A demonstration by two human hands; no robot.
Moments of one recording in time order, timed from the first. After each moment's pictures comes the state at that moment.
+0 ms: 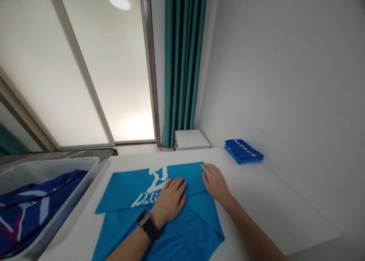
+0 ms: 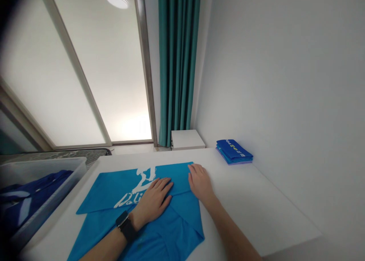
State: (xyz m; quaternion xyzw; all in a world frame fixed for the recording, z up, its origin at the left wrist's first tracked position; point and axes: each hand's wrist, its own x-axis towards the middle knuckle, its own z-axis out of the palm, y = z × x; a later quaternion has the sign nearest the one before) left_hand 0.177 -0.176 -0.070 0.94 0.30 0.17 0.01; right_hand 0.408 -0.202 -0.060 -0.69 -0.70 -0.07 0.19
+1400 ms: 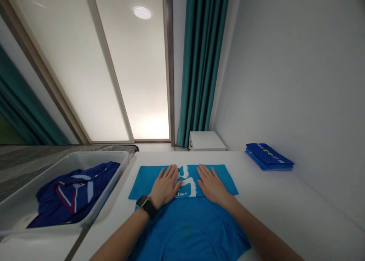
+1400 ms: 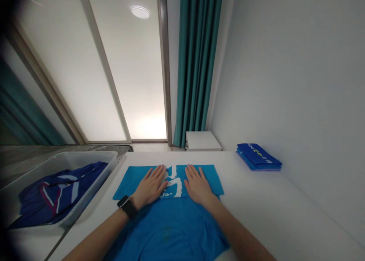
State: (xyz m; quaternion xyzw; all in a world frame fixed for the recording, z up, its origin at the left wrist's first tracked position) left_hand 0.092 -0.131 -0.065 0.89 0.44 0.11 -0.04; right_hand 0.334 -0.173 -0.075 -0.62 -0.78 0.00 0.10
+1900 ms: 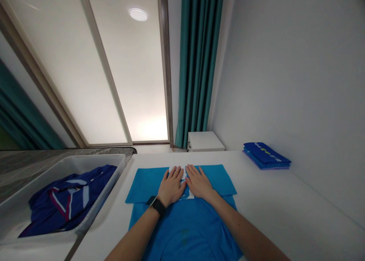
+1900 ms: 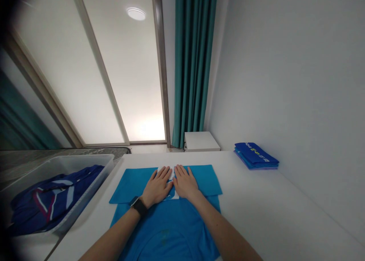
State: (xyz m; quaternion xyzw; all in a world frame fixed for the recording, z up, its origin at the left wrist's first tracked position) left_hand 0.128 -0.128 -0.077 0.88 0.46 0.12 -0.02; right_hand 0.293 -0.146 -0.080 -0.62 -0.78 0.03 0.11
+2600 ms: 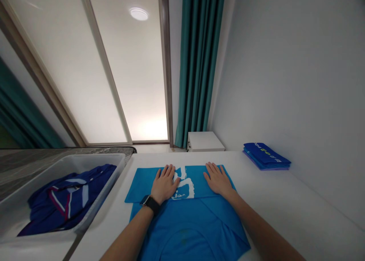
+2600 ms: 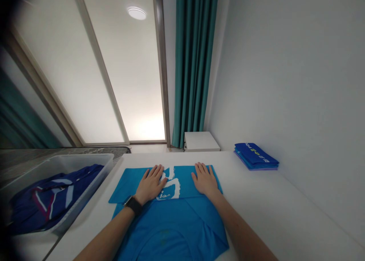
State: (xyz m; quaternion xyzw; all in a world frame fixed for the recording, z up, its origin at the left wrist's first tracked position) left_hand 0.108 -0.116 -0.079 0.85 0.52 0.09 -0.02; right_hand 0.369 -0.152 -0.085 -0.73 -0.68 0.01 0.03
